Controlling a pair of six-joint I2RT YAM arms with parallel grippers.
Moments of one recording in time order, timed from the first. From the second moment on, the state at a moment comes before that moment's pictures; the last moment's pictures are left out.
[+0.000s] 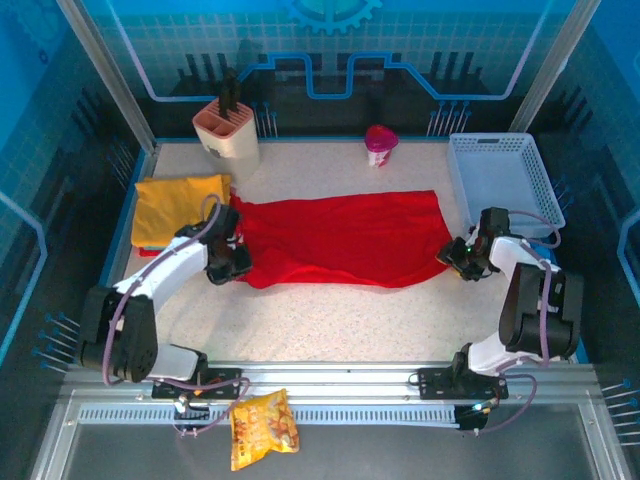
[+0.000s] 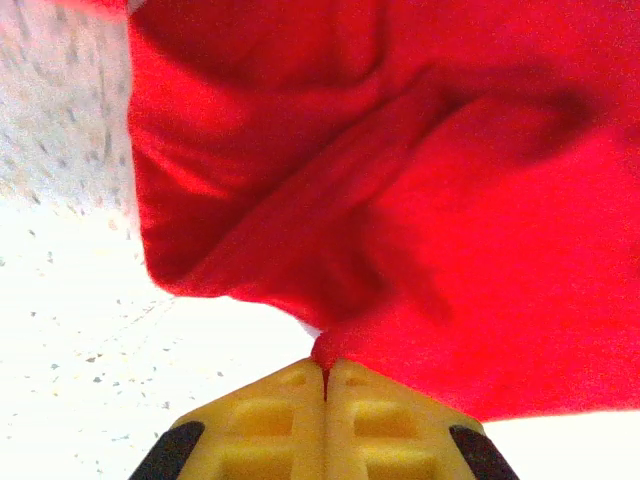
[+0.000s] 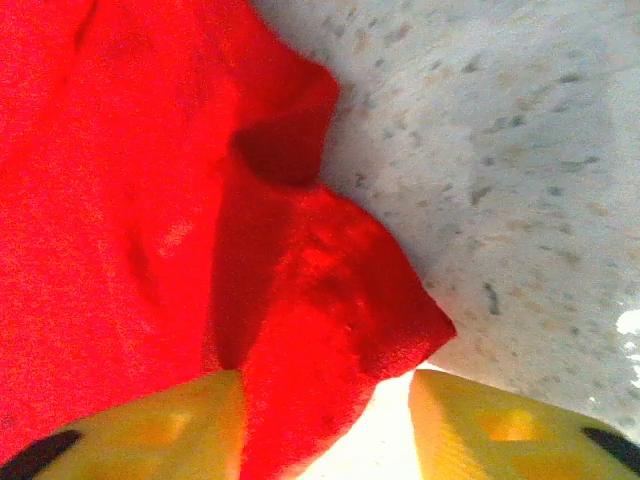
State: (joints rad) left arm -0.19 1.37 0.89 -0.79 0.10 -0.64; right arm -0.24 1.49 0.78 -0.54 -0.32 0.44
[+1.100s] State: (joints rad) left arm -0.18 1.33 1.06 -0.94 0.15 -0.58; right arm -0.28 1.31 0.64 -0.63 -0.18 0.49
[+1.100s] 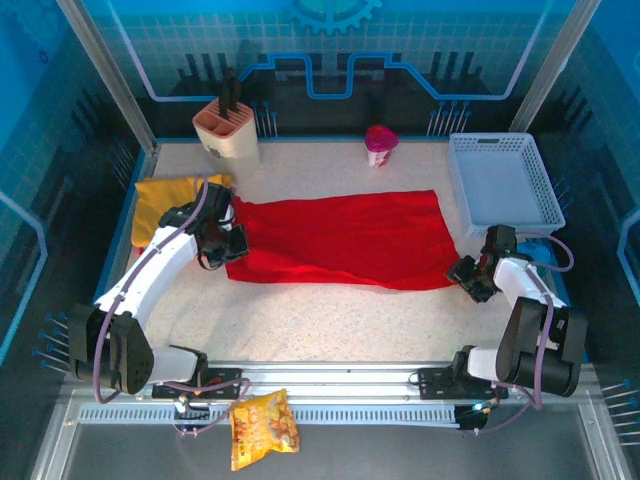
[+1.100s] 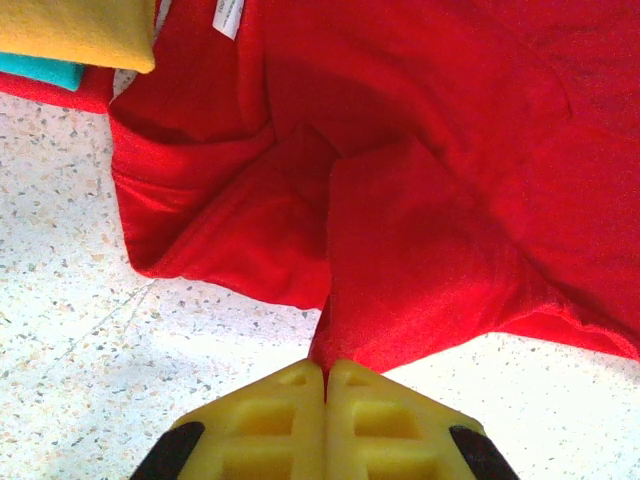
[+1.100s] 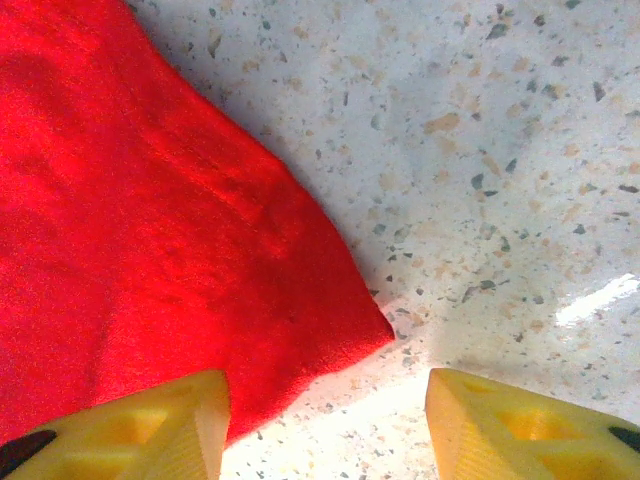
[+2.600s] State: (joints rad) left arm -0.18 1.10 1.21 -1.17 0.20 -0.61; right arm -0.31 1.19 0.76 -0.77 -0.24 0.46
